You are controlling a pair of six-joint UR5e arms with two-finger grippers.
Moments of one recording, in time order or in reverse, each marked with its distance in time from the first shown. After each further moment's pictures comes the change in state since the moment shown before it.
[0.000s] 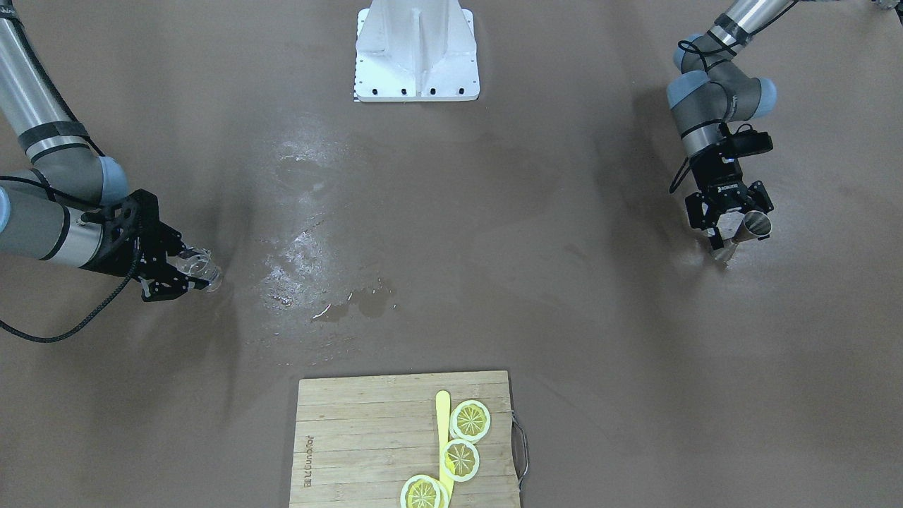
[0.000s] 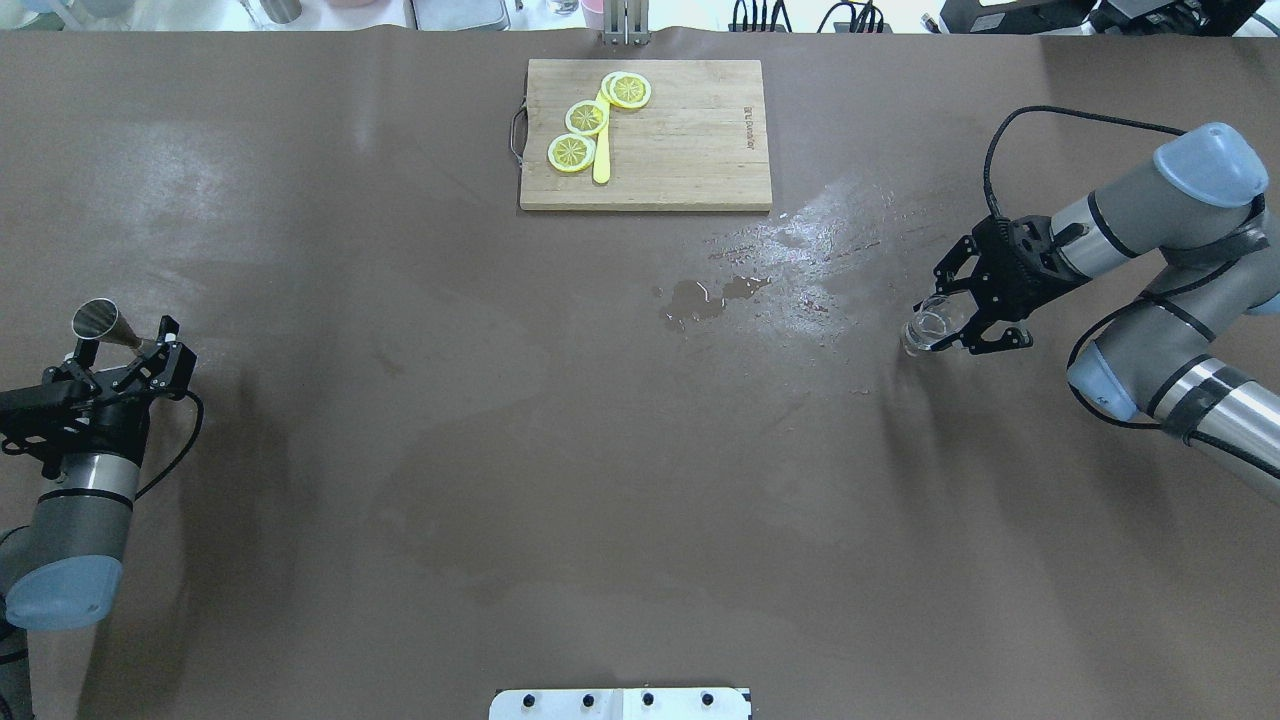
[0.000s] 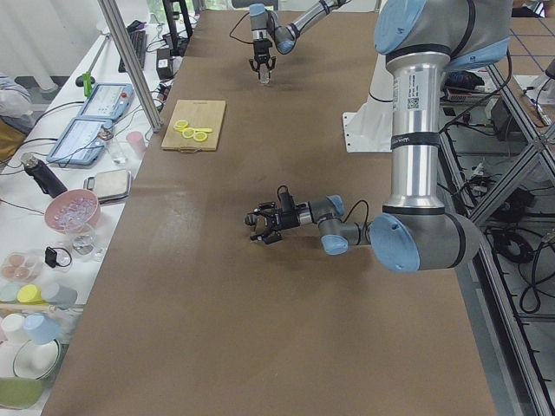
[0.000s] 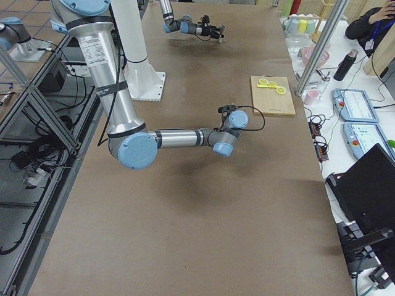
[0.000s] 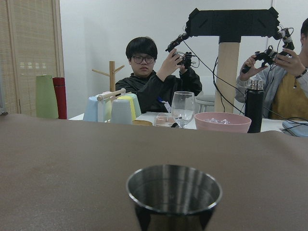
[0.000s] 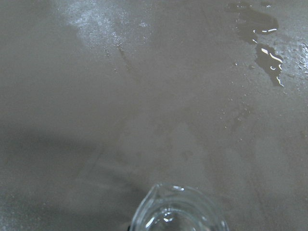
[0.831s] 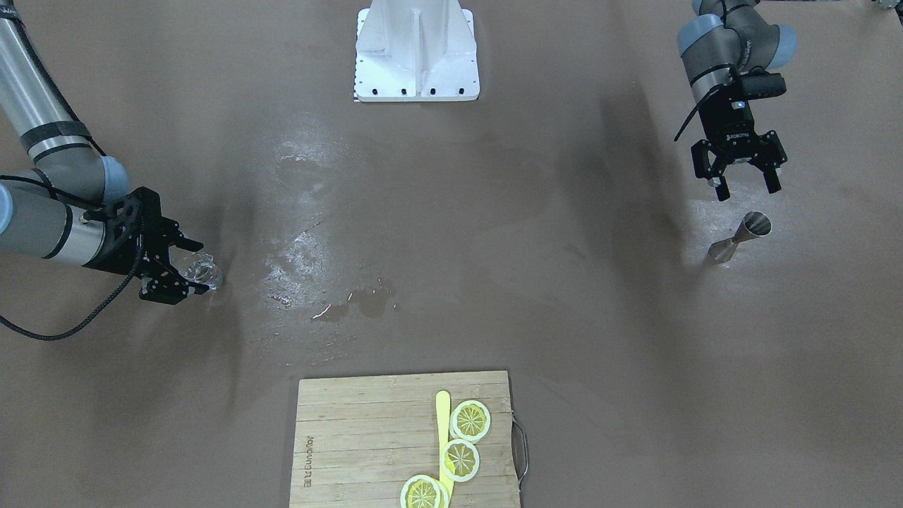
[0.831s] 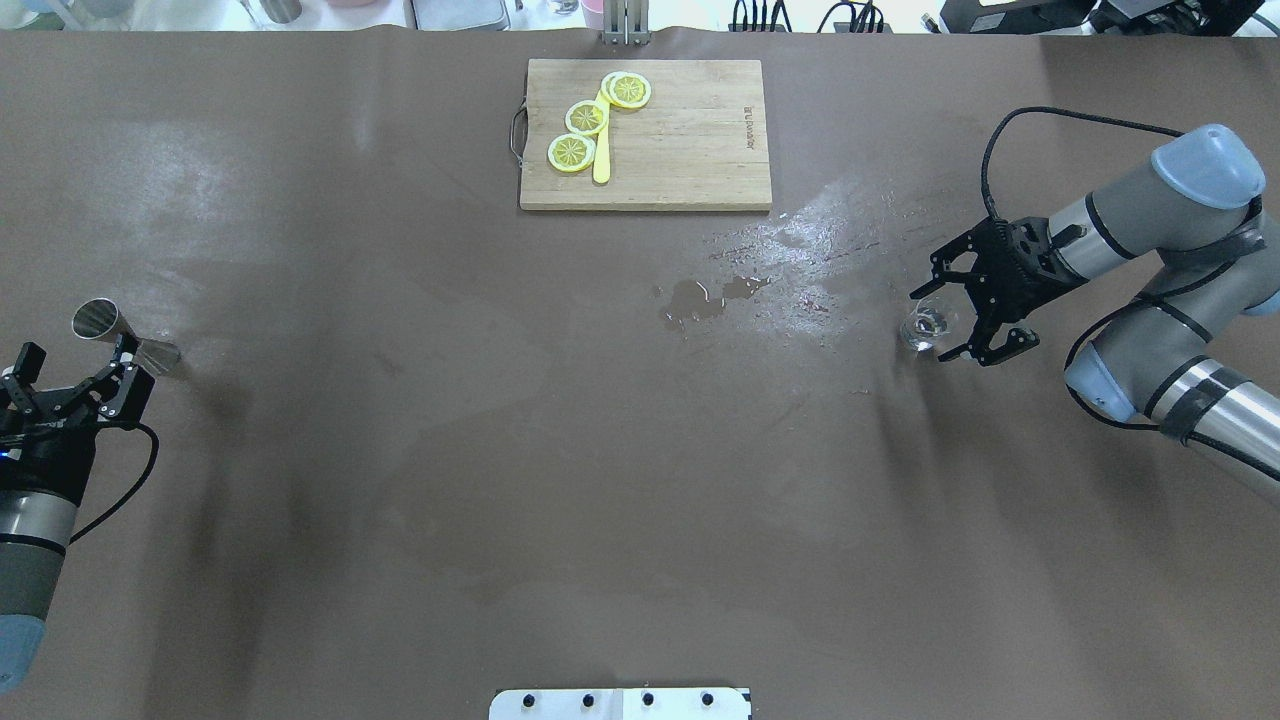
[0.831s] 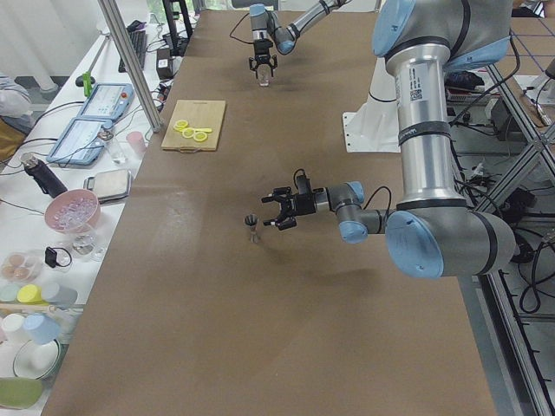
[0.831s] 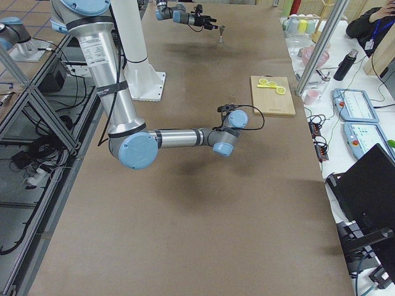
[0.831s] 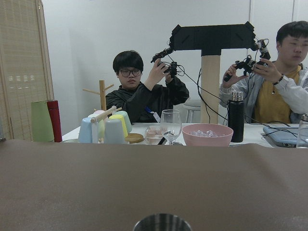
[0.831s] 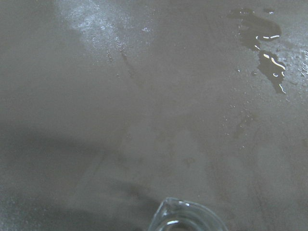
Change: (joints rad) left arm 0.092 0.201 -0.328 0.173 0.052 -0.001; right arm -0.005 0.003 0.000 0.014 0.003 0.003
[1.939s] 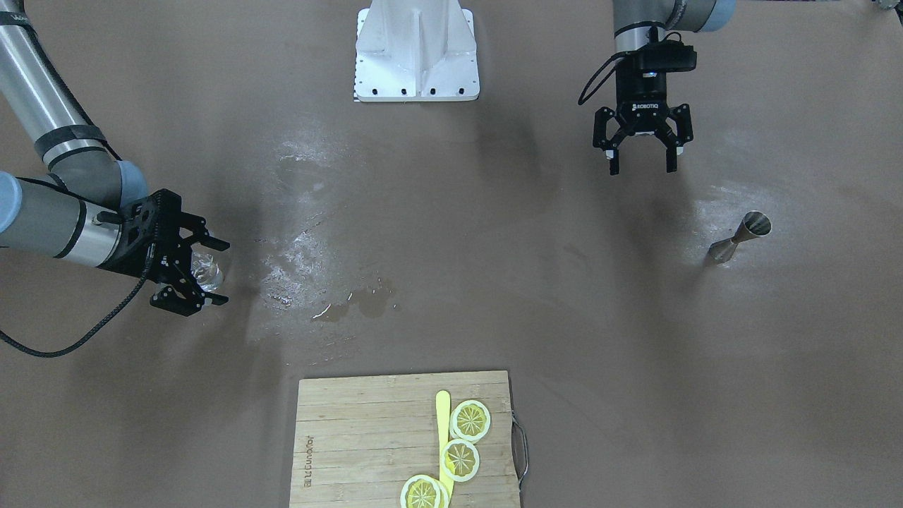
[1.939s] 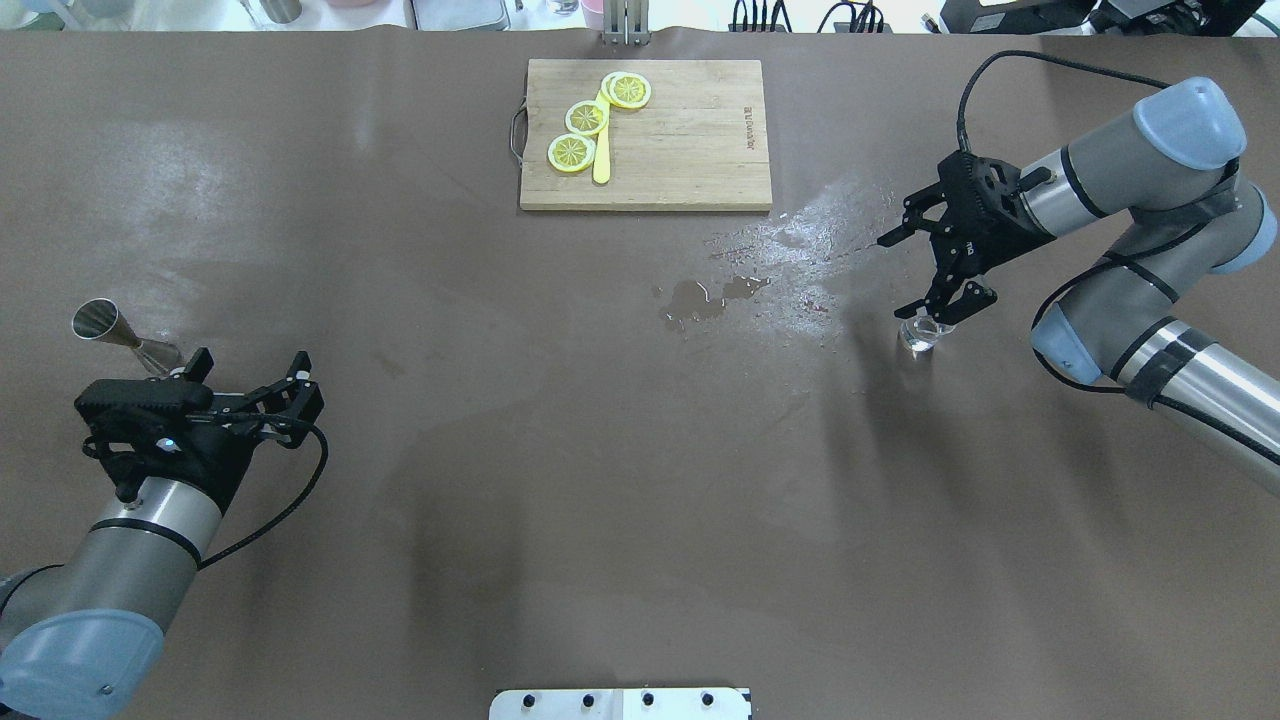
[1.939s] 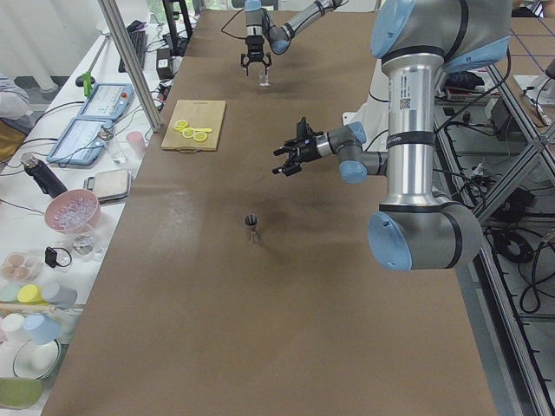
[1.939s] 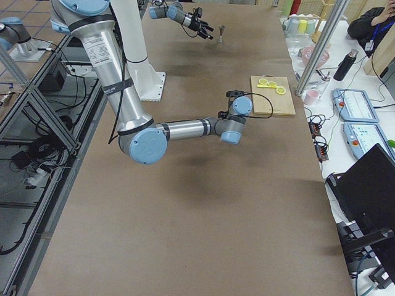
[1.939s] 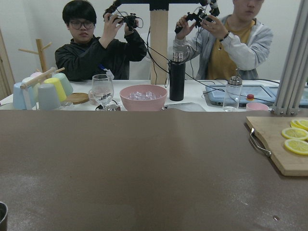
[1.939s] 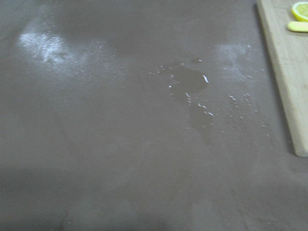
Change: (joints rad) left arm 0.021 -0.214 -0.280 0.332 -0.294 0.242; right arm 0.031 0.084 0.015 0.050 -0.072 0.332
